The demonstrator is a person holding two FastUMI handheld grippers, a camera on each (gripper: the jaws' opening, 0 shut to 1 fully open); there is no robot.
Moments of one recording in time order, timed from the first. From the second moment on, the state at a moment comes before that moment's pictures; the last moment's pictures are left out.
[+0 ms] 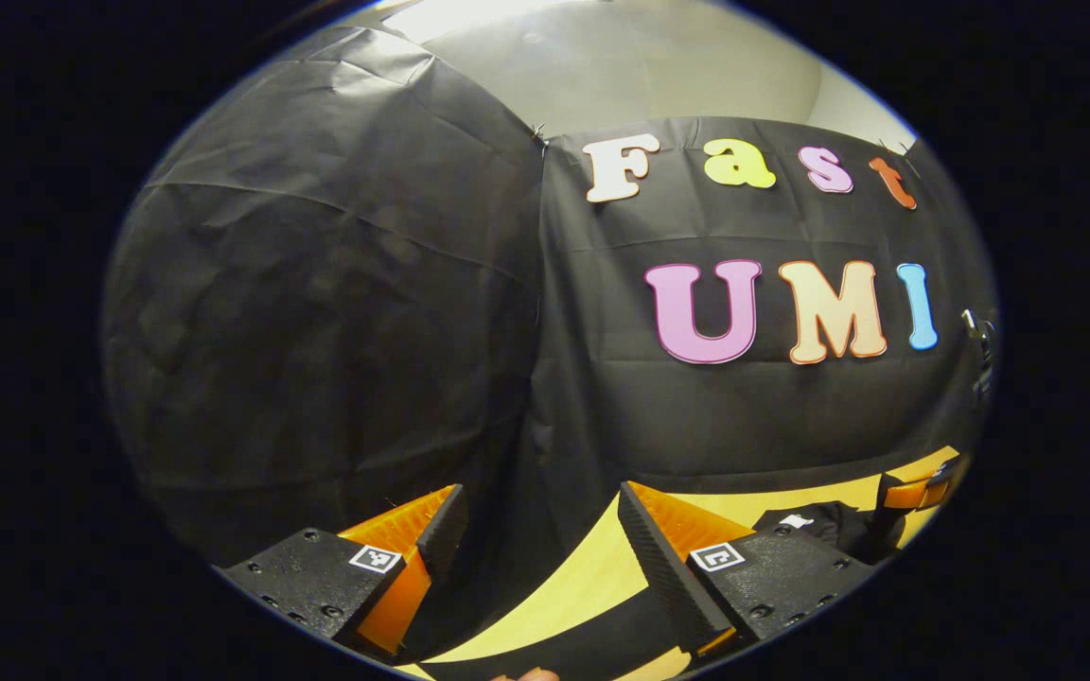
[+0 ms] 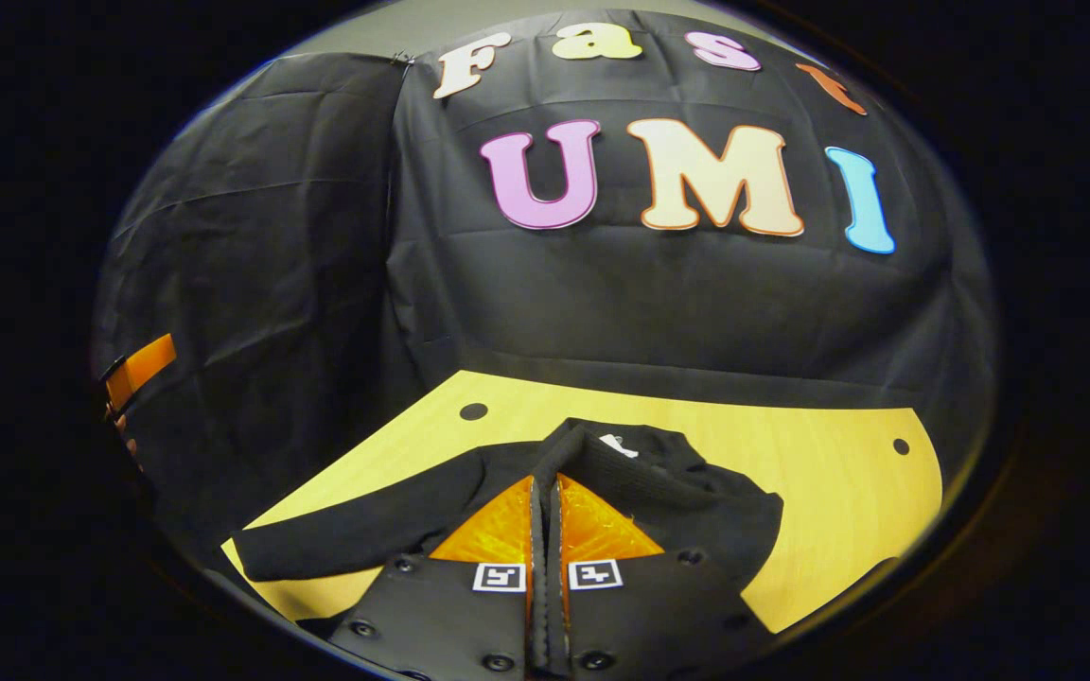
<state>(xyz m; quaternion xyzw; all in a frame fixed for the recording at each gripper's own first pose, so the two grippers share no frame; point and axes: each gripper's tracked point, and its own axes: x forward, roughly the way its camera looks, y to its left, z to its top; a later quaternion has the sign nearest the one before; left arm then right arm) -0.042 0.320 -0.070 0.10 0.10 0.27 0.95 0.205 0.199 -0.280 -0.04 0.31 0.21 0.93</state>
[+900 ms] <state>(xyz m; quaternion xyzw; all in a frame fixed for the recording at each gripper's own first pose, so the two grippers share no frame) -0.158 0.391 -0.248 -0.01 0.35 0.32 0.88 0.212 0.245 -0.302 -0.10 0.30 0.22 0.92</state>
